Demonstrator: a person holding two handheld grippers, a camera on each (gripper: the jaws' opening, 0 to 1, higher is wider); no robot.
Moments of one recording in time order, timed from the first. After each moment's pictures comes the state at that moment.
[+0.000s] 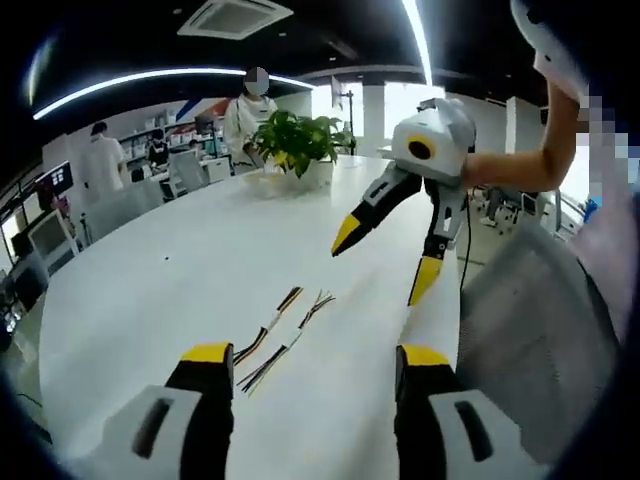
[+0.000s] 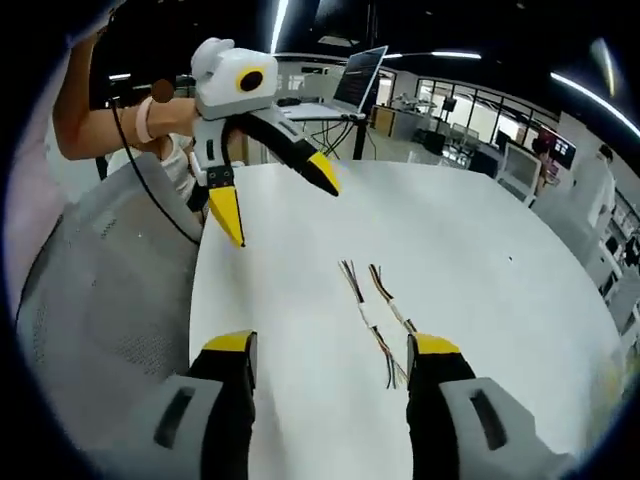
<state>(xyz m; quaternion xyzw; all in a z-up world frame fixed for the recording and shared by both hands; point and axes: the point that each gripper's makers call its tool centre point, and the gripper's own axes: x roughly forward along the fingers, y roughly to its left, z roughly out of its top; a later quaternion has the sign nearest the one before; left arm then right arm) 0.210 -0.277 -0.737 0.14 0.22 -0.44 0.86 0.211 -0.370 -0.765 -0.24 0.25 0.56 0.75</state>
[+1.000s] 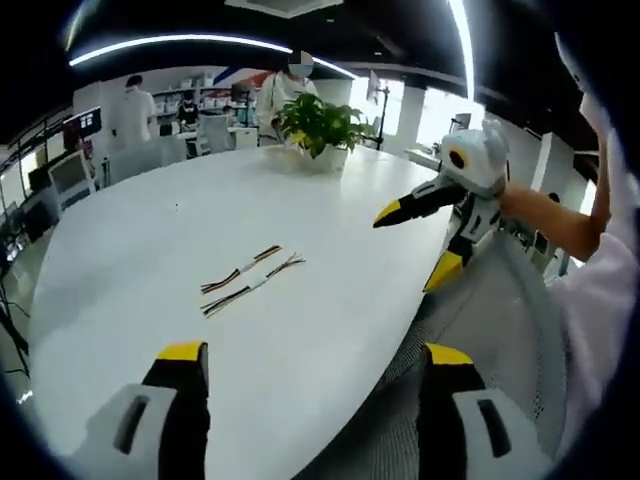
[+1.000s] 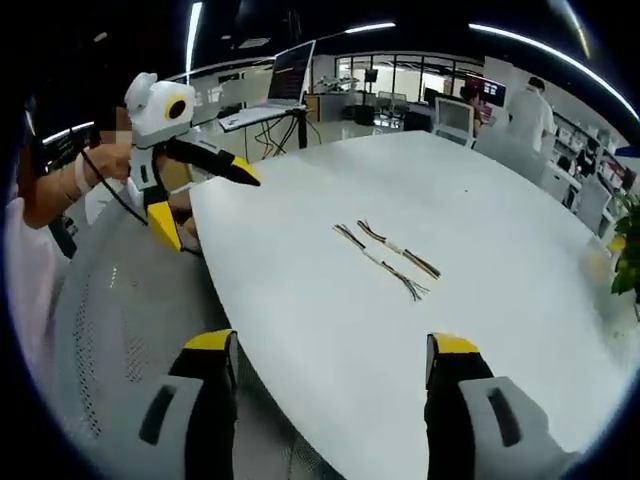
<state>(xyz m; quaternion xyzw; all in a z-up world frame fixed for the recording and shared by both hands) 0.138 -0.264 -0.748 0.06 0.30 -0.38 0.88 0.145 -0.415 -0.767 -0.16 0.33 0.44 0.82</state>
